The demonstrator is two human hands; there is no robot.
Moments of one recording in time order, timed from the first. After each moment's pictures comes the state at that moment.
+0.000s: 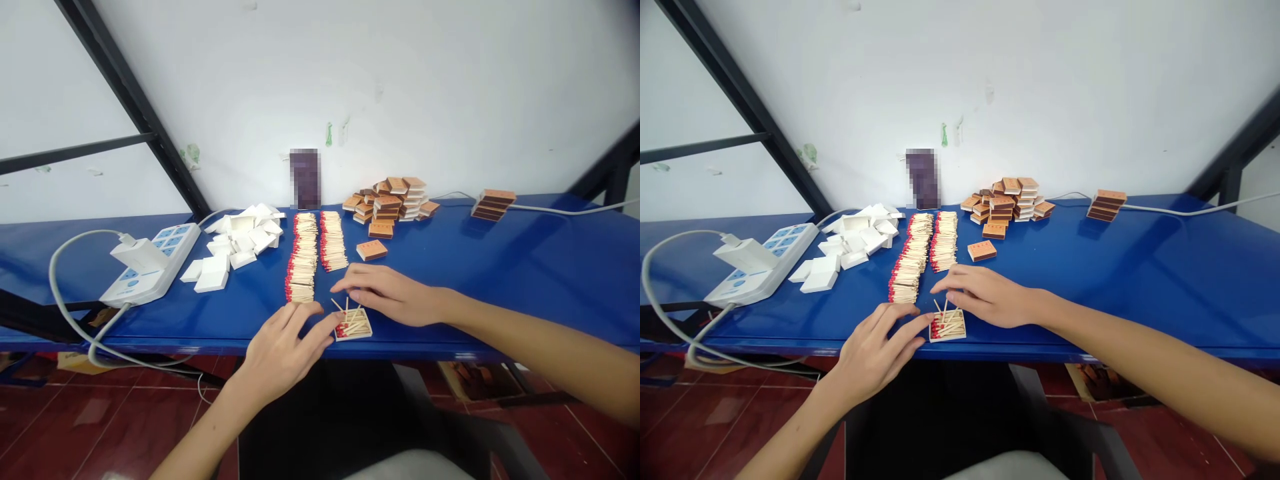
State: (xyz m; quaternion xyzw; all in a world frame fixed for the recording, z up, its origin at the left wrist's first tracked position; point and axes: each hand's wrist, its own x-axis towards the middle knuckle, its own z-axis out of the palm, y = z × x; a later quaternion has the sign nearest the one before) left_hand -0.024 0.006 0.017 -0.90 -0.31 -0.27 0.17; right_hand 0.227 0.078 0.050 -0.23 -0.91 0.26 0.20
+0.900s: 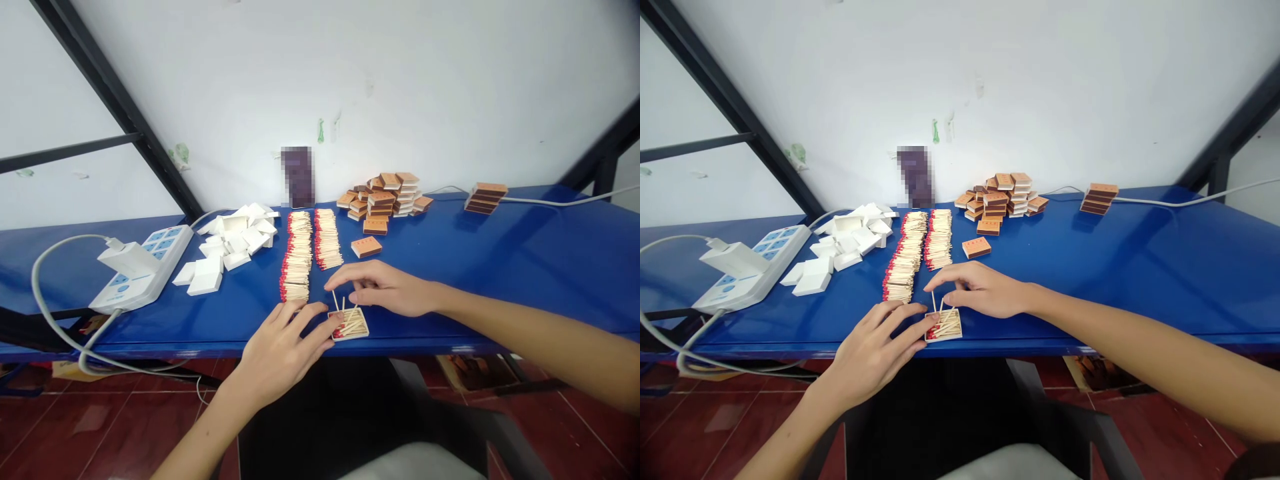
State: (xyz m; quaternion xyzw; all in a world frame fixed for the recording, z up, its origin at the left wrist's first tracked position) left_hand -0.023 0.008 0.021 -0.92 -0.31 -0.19 0.13; right_hand 0.227 0.082 0.050 -0.23 -0.86 0.39 0.22
